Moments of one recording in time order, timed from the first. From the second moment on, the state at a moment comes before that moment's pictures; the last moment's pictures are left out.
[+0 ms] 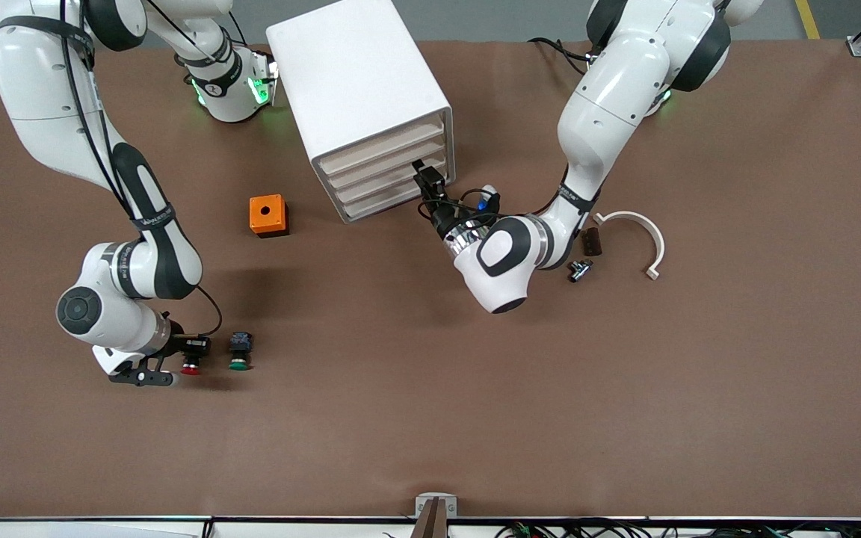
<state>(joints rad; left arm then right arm) -0.58 0.95 -0.09 -1.38 -1.13 1.37 -2.29 -0.01 0.70 0.01 -1.70 0.00 2.39 0.08</state>
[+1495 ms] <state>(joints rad) -0.62 0.95 -0.12 -1.42 -1.13 1.37 -2.32 0.21 0.27 0.03 -1.79 0.12 1.91 0.88</state>
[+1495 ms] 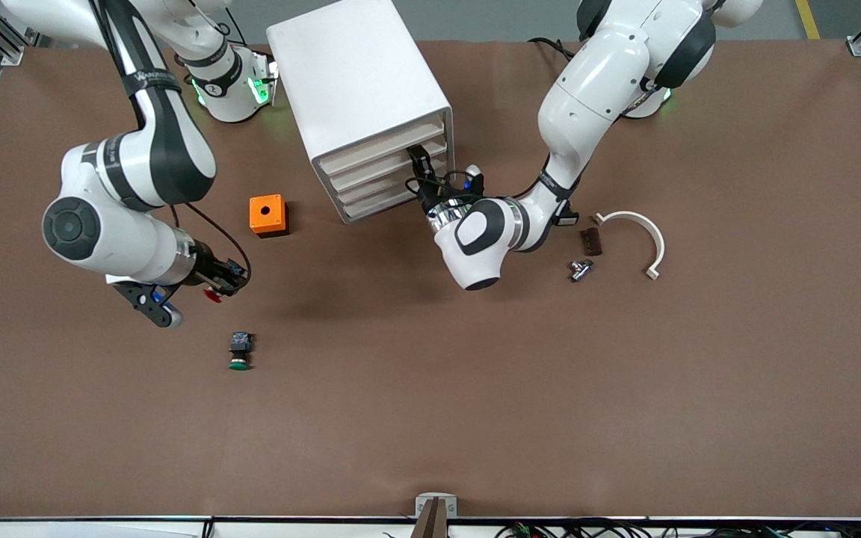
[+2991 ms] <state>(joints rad) -0.38 0.95 -0.12 -1.40 -1.13 1.39 -2.32 0.73 0.22 0.04 -1.86 0.13 2.09 1.71</state>
